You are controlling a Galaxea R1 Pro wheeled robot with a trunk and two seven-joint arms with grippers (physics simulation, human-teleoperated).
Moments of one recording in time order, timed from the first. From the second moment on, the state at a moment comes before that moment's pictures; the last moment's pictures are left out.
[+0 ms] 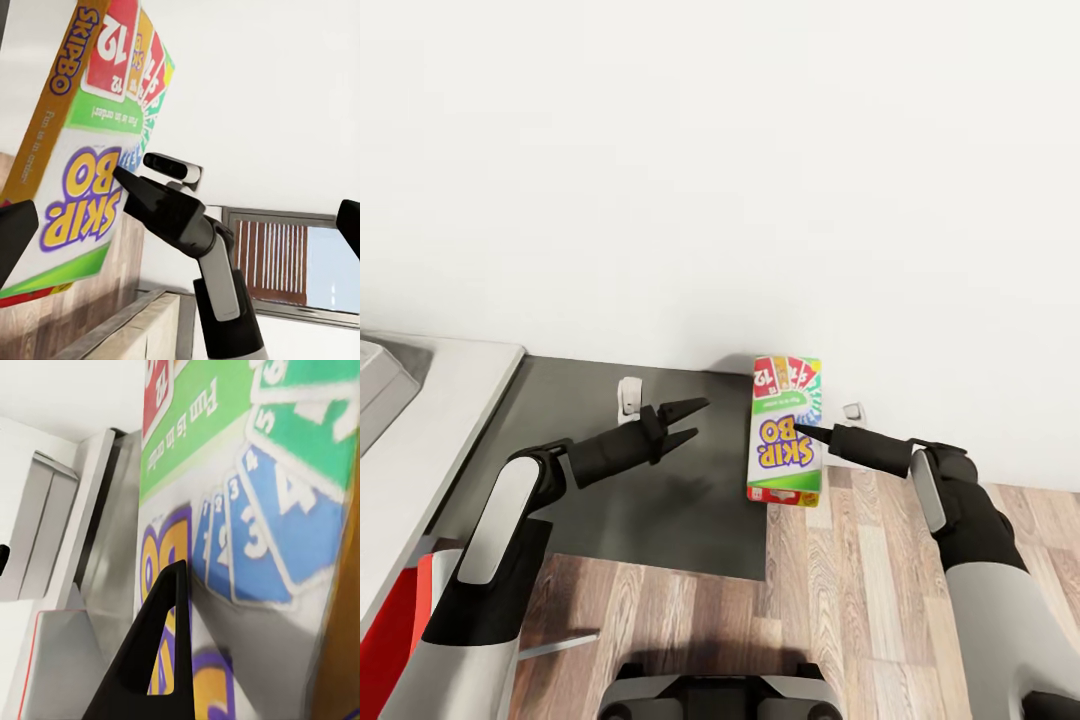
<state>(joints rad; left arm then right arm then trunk) -0.59 0.01 -0.08 -1.61 1.49 1.00 0.14 -0.77 -0.10 -0.21 -1.08 -0.16 0.81 1.11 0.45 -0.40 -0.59</state>
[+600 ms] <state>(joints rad) -0.59 0.00 -0.08 -1.61 1.48 1.00 0.15 -0.76 -0.10 -0.21 -1.10 -0.16 0.81 1.11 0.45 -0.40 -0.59</state>
